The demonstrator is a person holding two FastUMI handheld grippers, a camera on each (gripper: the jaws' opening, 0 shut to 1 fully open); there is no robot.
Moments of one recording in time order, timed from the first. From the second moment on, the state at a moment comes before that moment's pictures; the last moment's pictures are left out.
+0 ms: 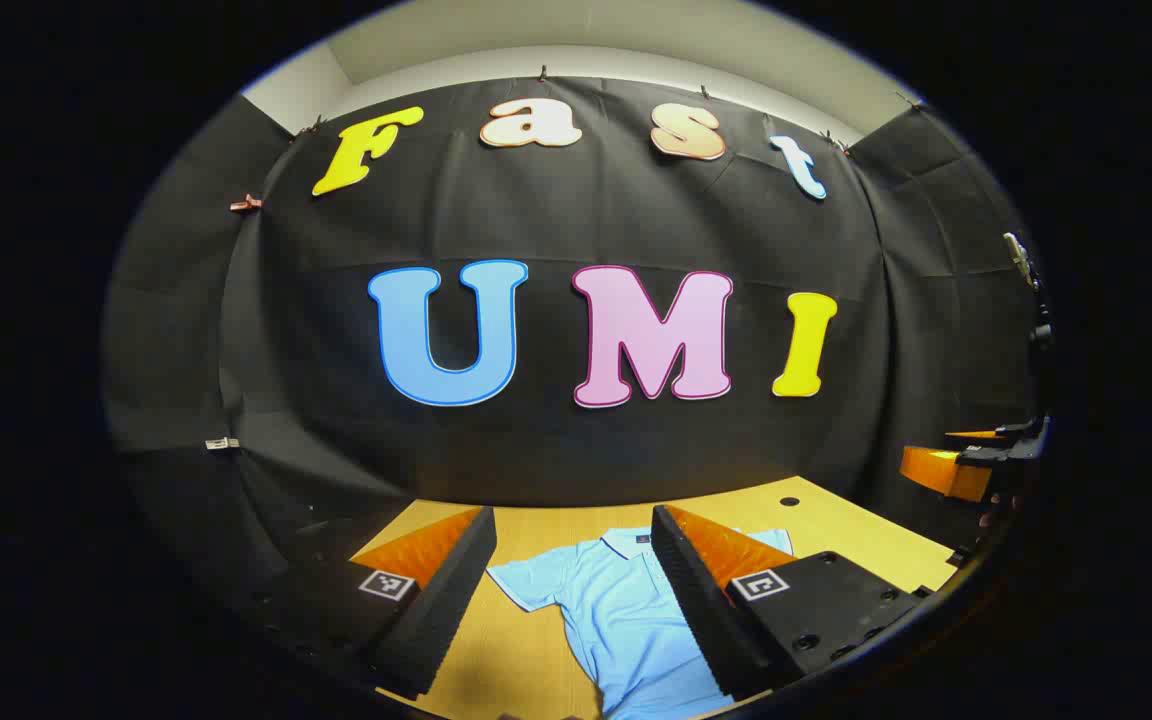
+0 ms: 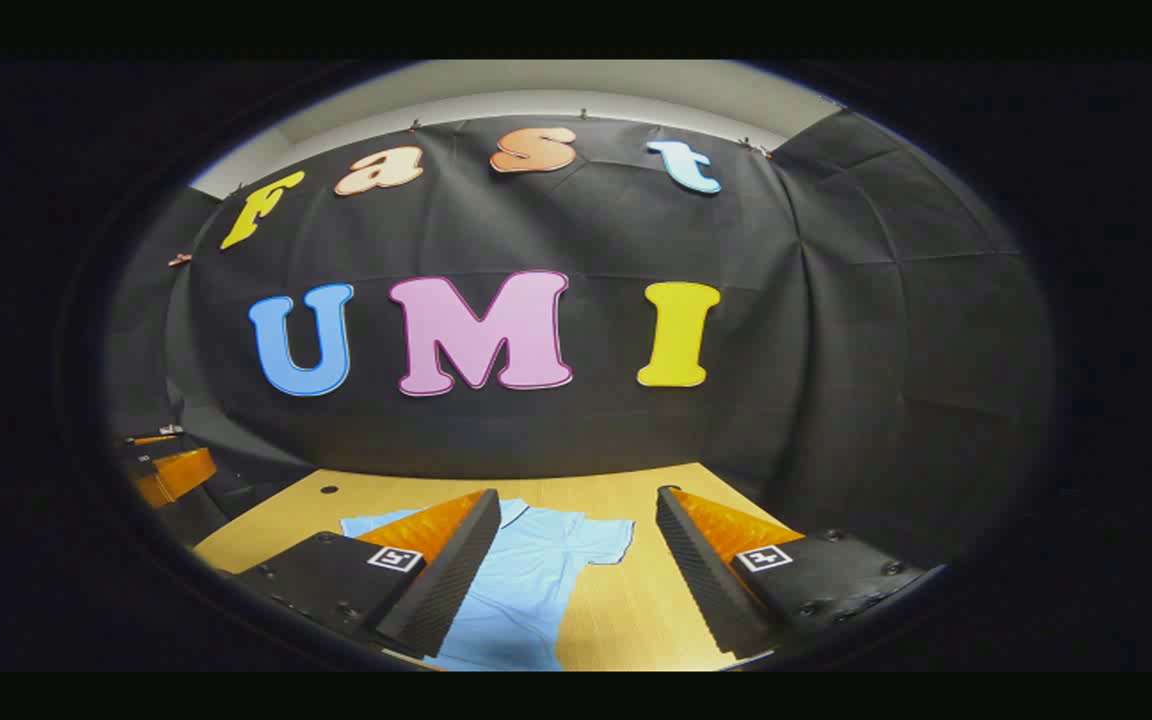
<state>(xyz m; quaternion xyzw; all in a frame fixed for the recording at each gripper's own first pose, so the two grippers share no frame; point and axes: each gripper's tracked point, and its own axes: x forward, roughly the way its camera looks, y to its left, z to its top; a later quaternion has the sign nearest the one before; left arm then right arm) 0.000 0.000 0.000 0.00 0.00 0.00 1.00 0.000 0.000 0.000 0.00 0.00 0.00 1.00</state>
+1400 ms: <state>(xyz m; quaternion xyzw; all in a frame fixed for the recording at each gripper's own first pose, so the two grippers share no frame) 0.046 -0.007 -0.021 0.00 0.03 0.06 1.00 0.123 -0.017 -0.072 0.00 0.12 0.05 0.99</state>
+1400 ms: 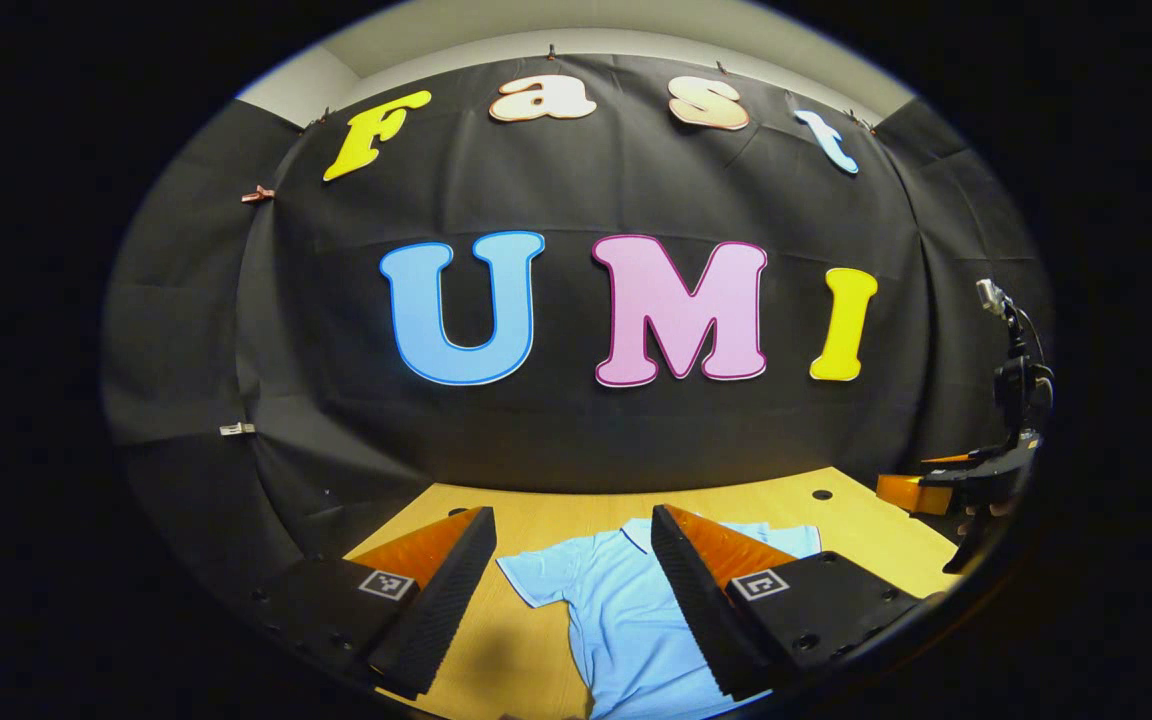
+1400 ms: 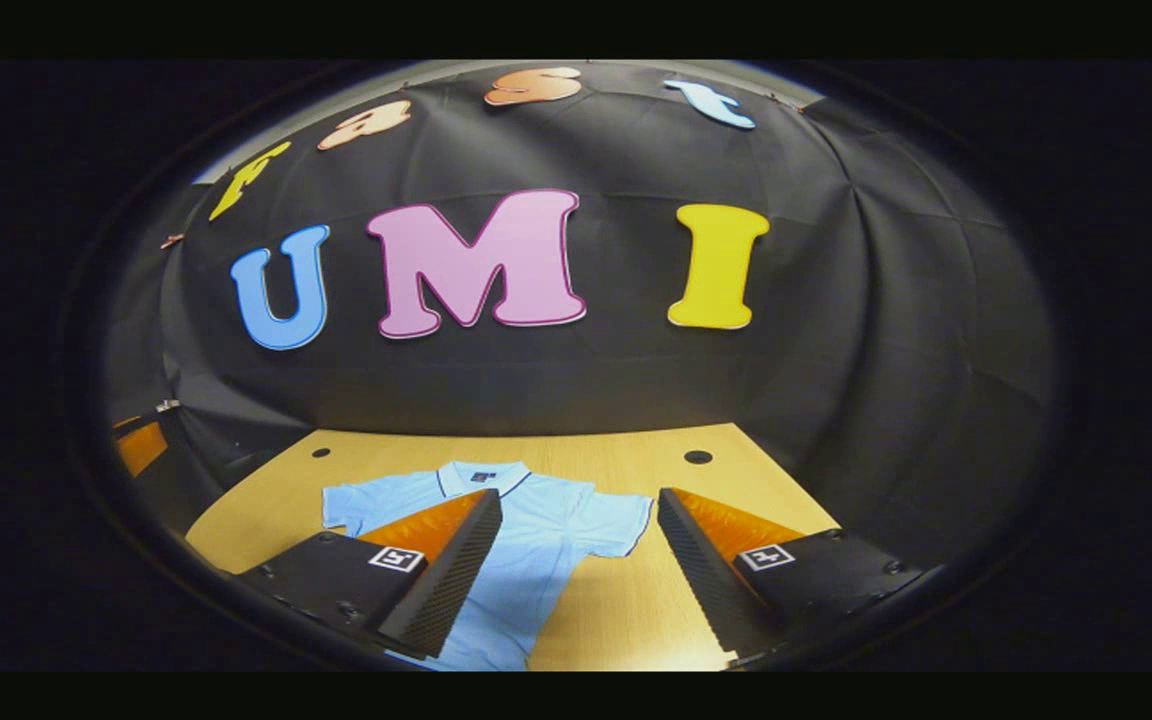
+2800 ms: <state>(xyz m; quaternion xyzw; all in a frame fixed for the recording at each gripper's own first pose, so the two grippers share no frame) 0.123 -0.001 -0.075 -0.03 0.12 0.16 0.98 0.341 -0.097 -0.288 -0.09 0.29 0.03 0.95</state>
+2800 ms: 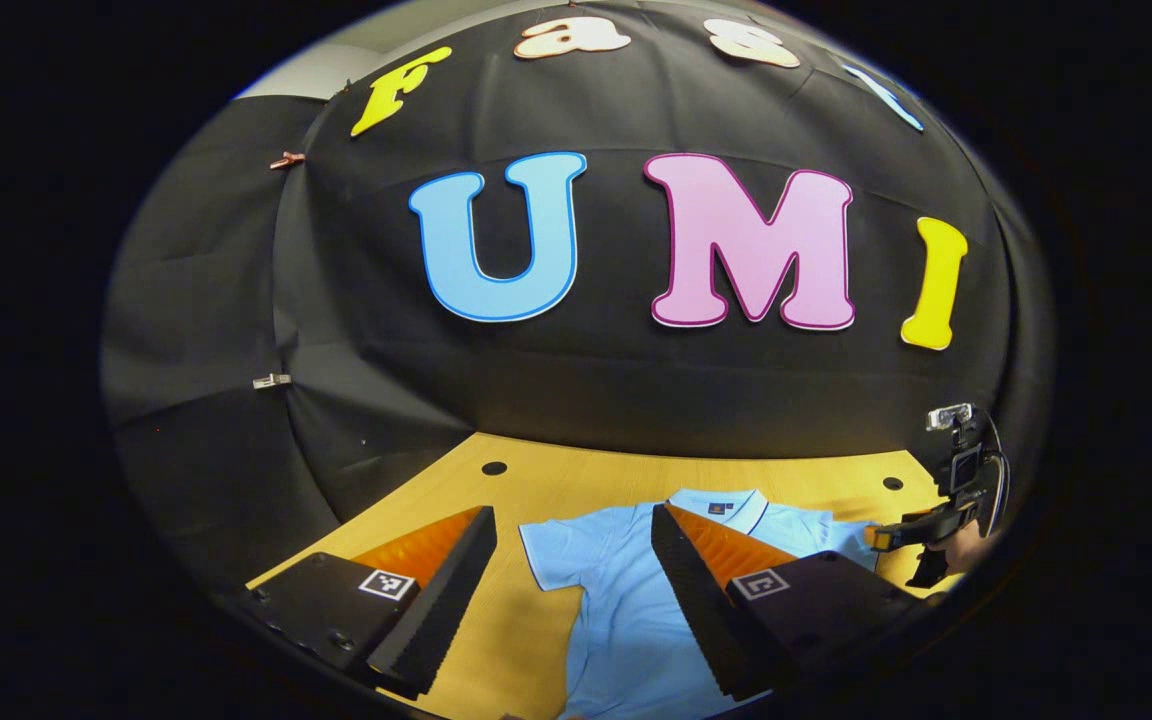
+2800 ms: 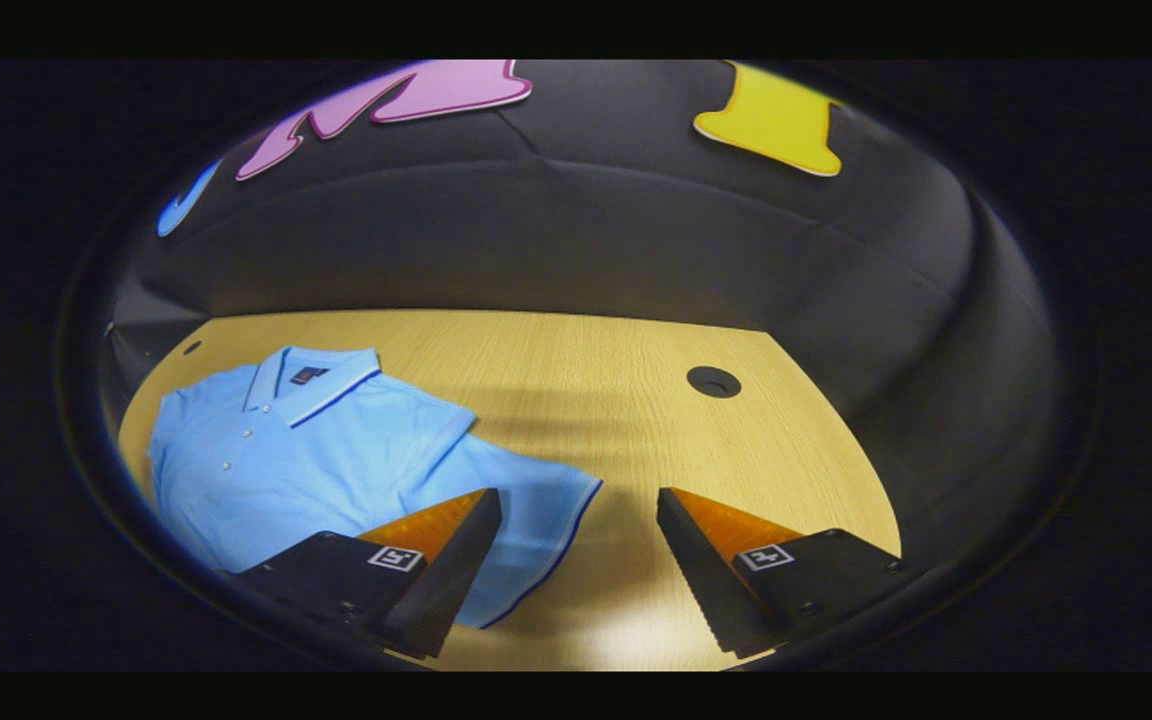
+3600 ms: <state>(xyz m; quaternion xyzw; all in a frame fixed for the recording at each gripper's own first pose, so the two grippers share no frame) 0.095 0.008 -0.093 -0.05 0.14 0.19 0.97 0.339 -0.060 -0.310 -0.05 0.32 0.08 0.94</state>
